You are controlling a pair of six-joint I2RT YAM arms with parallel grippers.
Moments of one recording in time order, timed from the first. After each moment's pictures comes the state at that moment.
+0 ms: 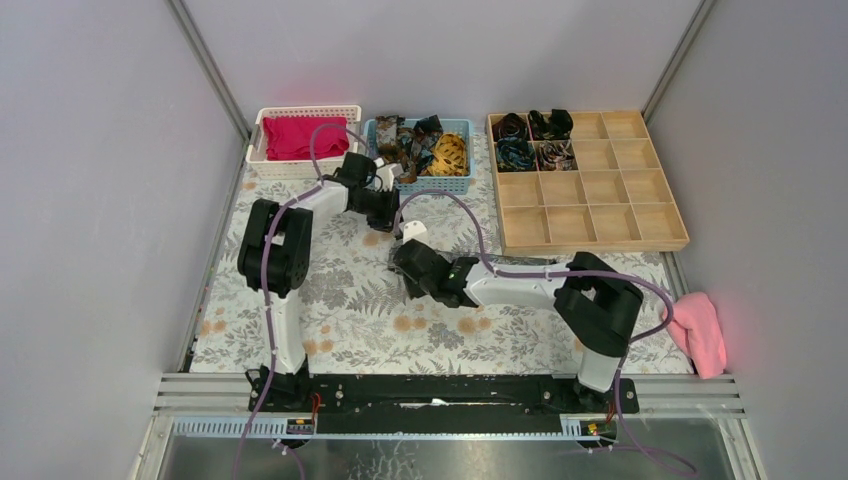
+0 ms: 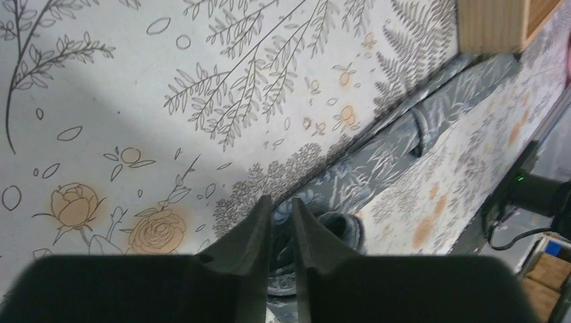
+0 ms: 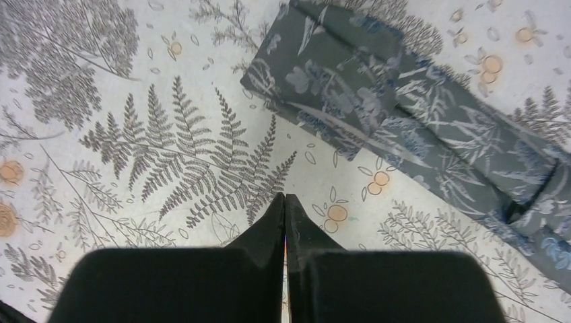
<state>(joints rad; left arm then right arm) -0.22 2.04 1.36 -0.41 0.71 -0.11 1.07 1.78 1.11 -0.14 0.33 0.48</state>
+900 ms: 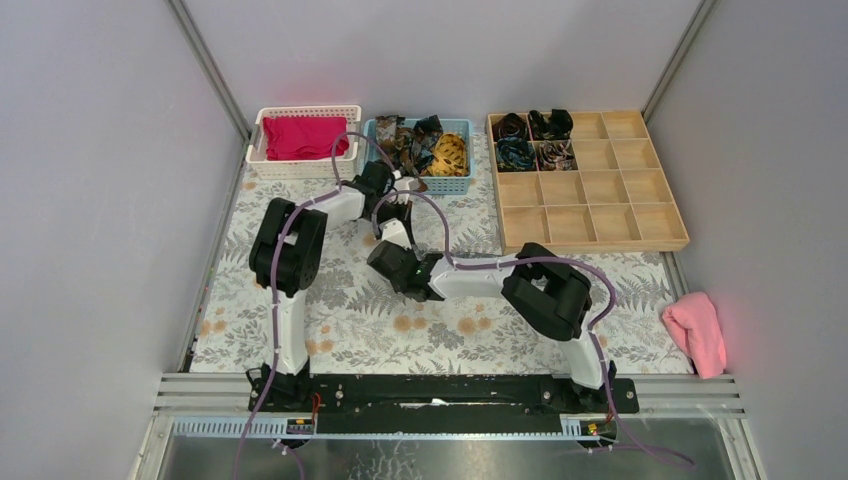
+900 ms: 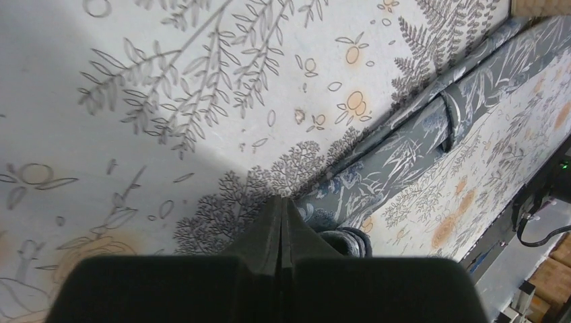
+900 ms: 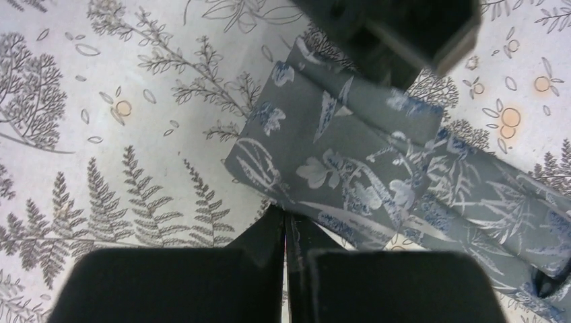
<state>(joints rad) -0.30 2.09 1.39 -0.45 0.63 -0.09 1.09 2.06 1.33 -0.19 0.47 0.45</state>
